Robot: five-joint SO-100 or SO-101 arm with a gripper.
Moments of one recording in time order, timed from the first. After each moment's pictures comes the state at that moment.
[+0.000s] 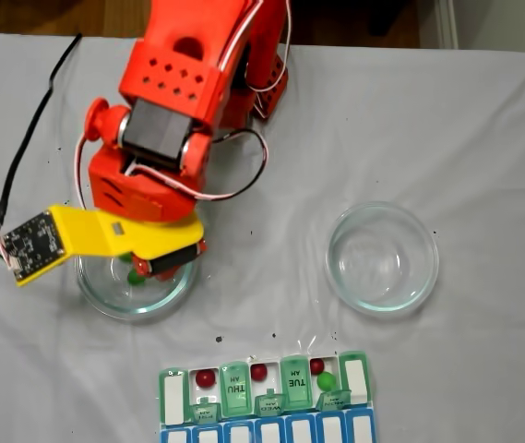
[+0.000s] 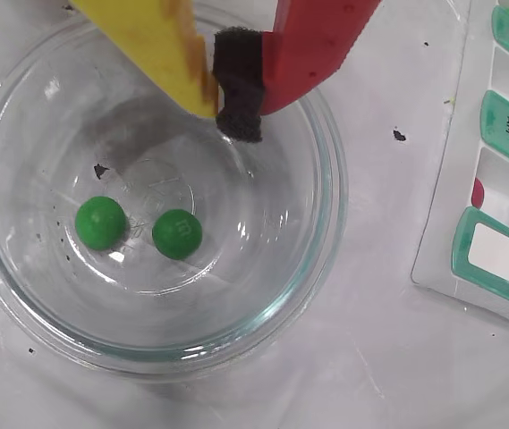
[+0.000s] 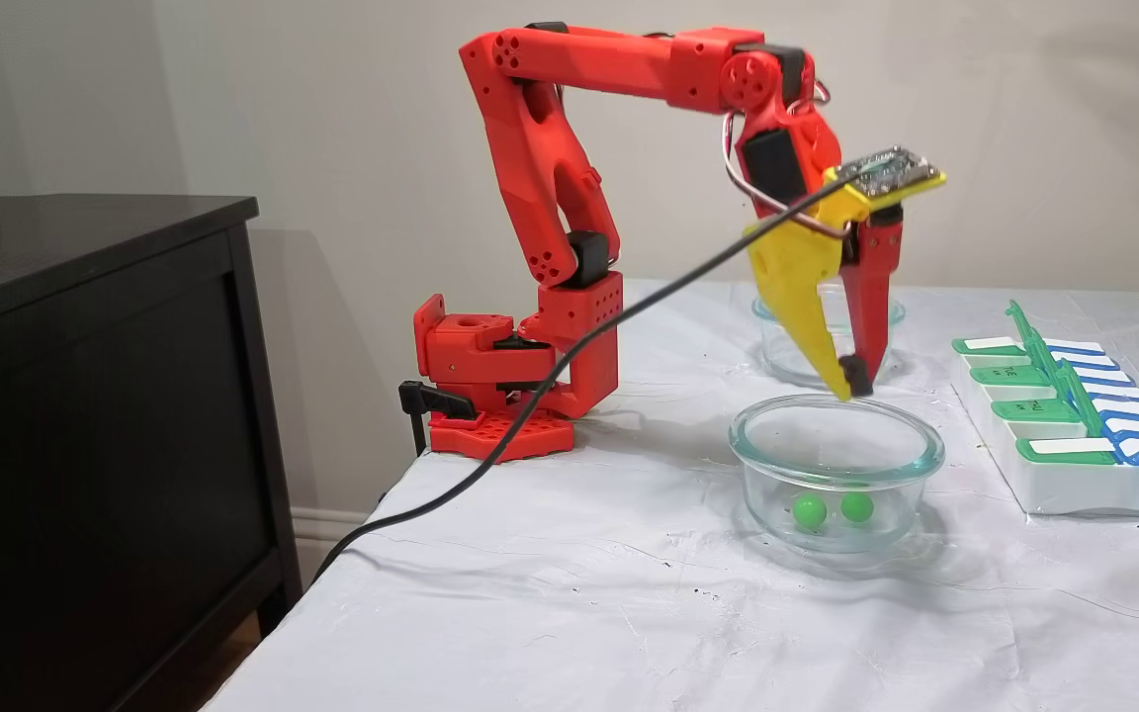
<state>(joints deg) 19.5 130.3 124.9 55.9 -49.0</state>
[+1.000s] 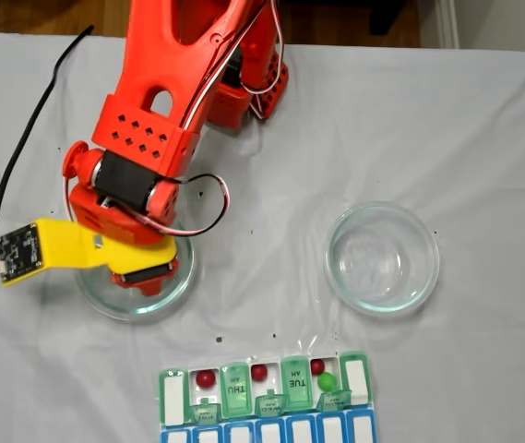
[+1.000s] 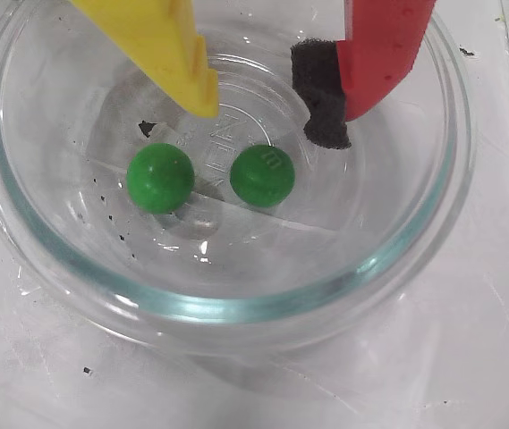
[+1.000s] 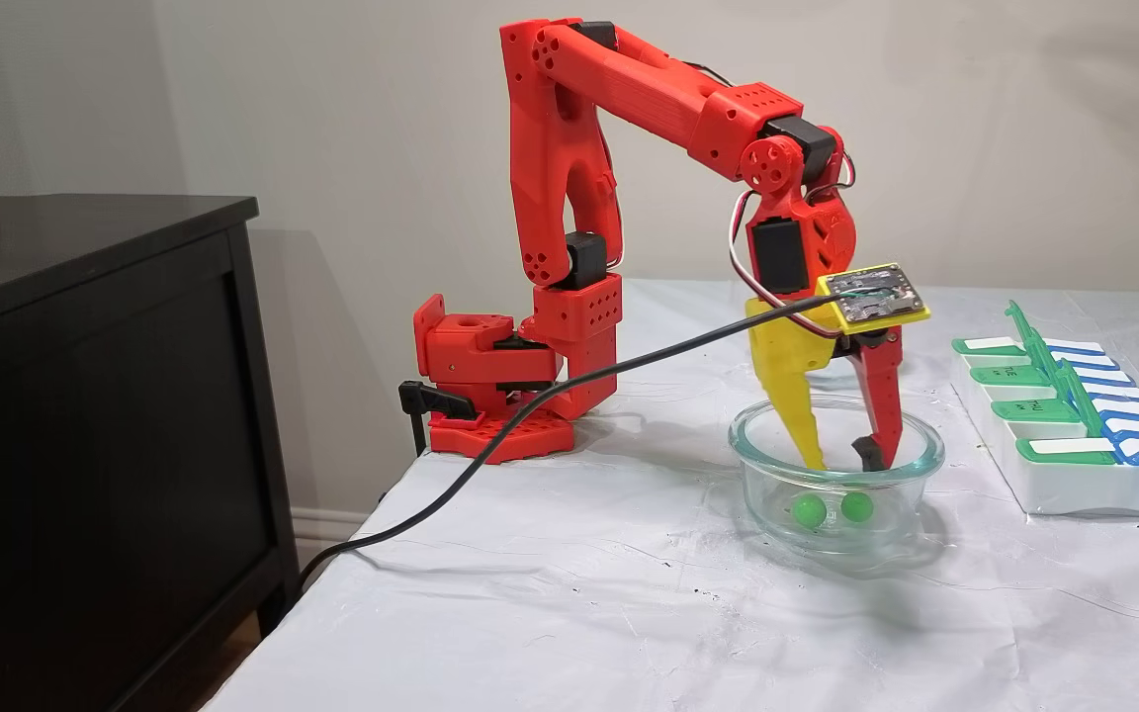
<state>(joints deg) 24.5 117.2 122.6 53.0 -46.1</state>
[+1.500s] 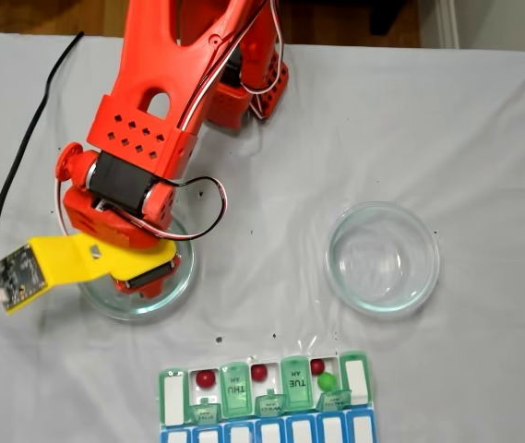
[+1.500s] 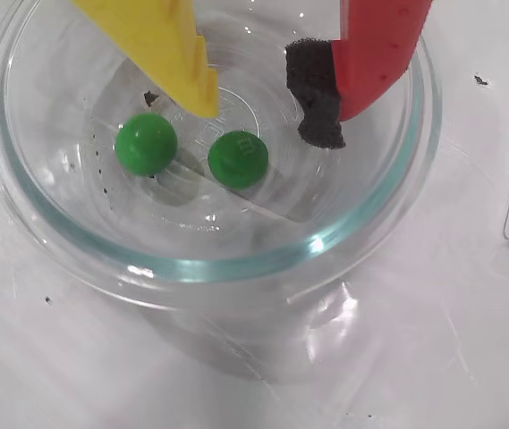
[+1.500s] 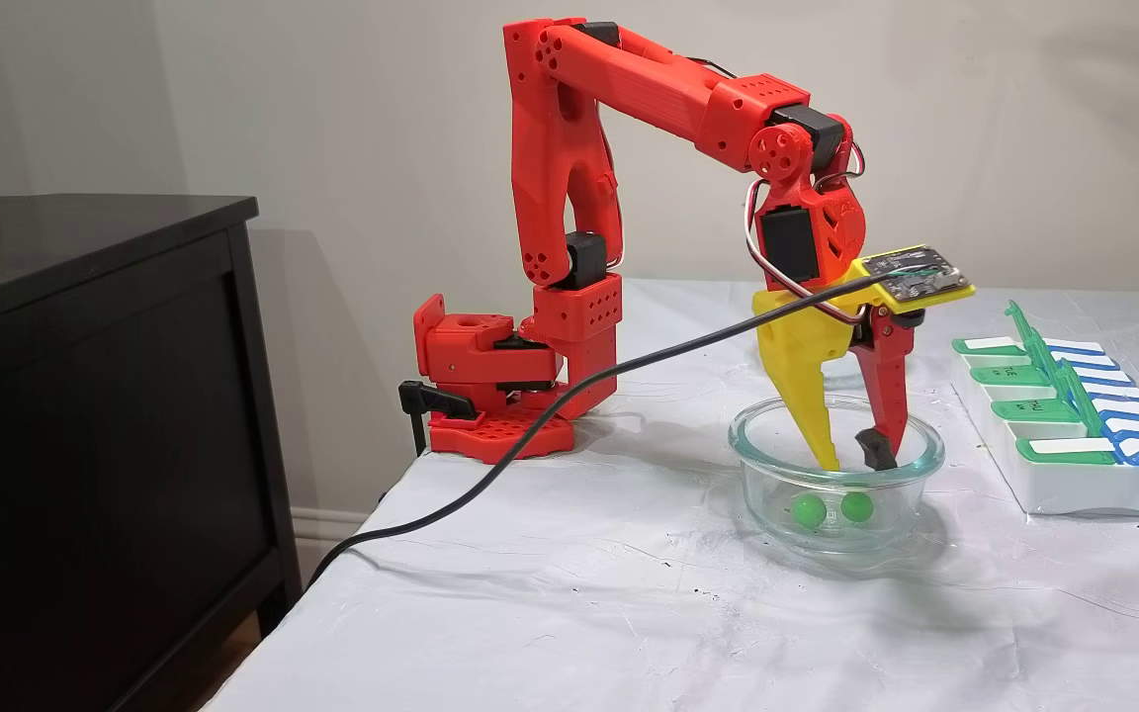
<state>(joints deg) 24.6 115.2 118.9 53.9 -59.8</state>
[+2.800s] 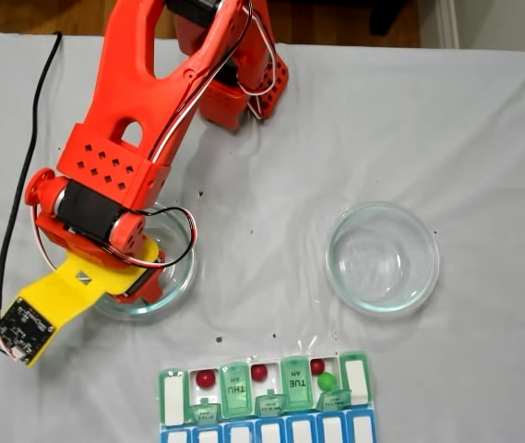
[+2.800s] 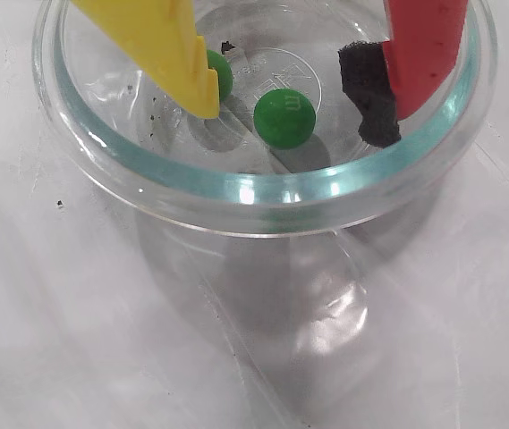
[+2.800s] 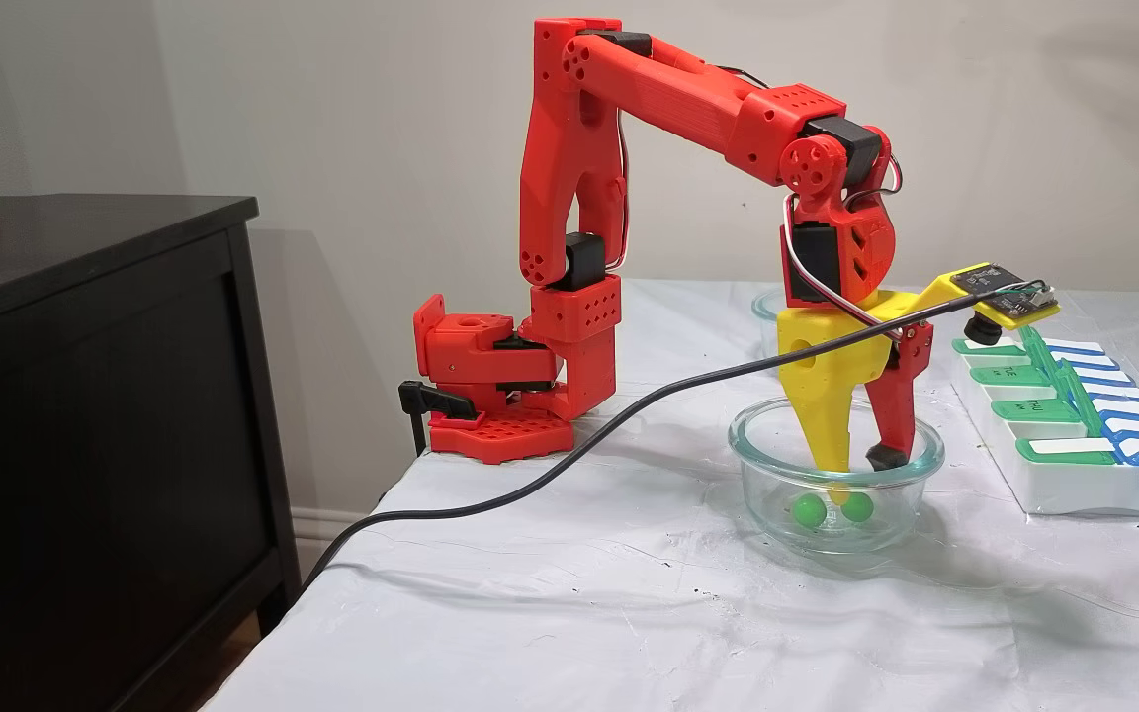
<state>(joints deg) 27.2 105.6 109.6 59.3 -82.1</state>
